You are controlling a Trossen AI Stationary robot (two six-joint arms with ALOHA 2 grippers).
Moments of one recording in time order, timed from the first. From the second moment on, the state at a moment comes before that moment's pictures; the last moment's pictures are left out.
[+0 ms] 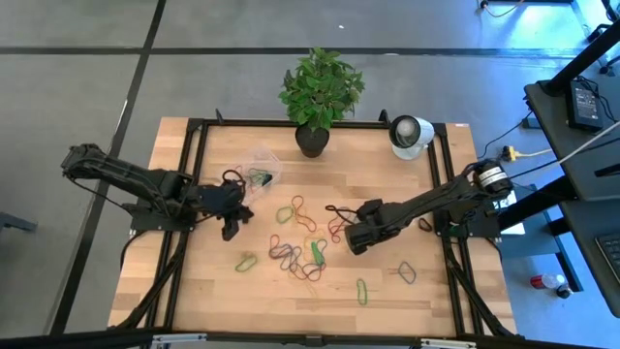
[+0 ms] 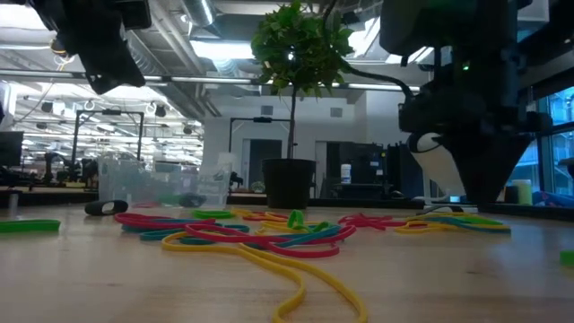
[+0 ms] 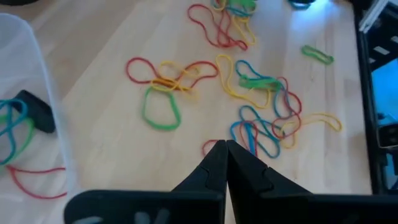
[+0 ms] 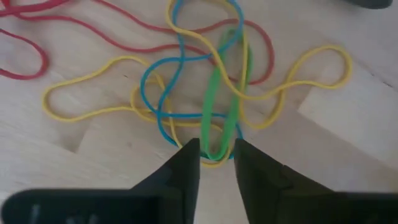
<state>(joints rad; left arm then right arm) -0.25 0.82 0.61 -0.51 -0.19 -0.62 0.29 1.73 1.06 -0.93 0.09 1.36</state>
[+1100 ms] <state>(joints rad) -0.25 0.82 0.61 -0.41 -0.22 -0.70 0.25 1.74 1.03 -0.84 0.10 1.30</state>
